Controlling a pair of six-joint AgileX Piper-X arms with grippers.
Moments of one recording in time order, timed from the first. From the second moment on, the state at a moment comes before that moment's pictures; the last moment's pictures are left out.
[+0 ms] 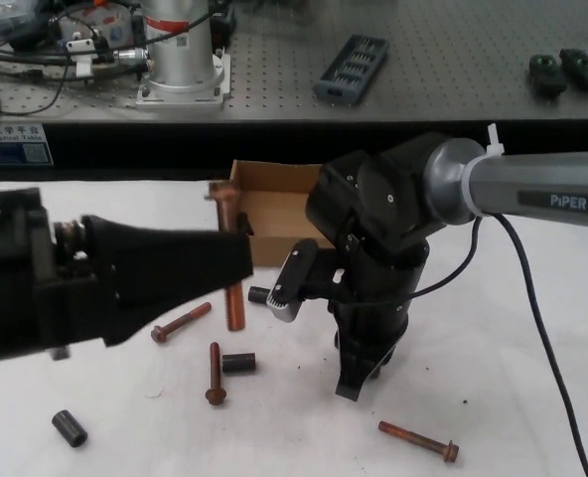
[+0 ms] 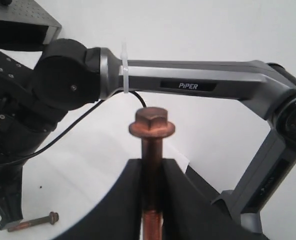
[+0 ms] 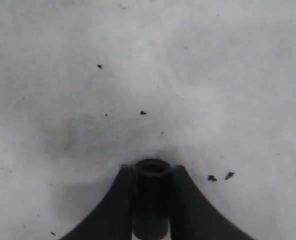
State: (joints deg) left arm -27.8 43.2 -33.4 4.0 42.3 -31.8; right arm 41.9 117.1 -82.0 54.2 3.3 -31.1
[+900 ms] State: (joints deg) left arm -27.8 49.0 -33.4 2.7 37.5 -29.6; right arm 30.3 103.2 -73.8 51.8 -37.4 -20.2
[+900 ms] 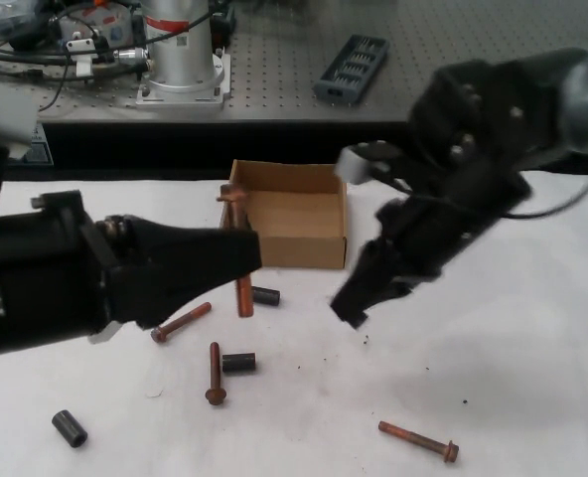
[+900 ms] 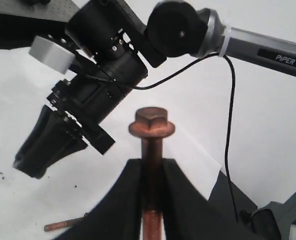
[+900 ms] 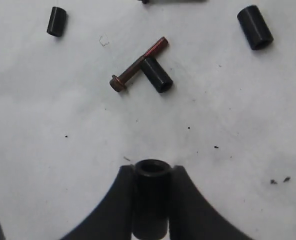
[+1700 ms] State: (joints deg) left arm -27.8 76.7 -33.4 -51.8 40.9 -53.2; right arm 30.1 76.6 -48.6 14.1 -44.2 -19.1
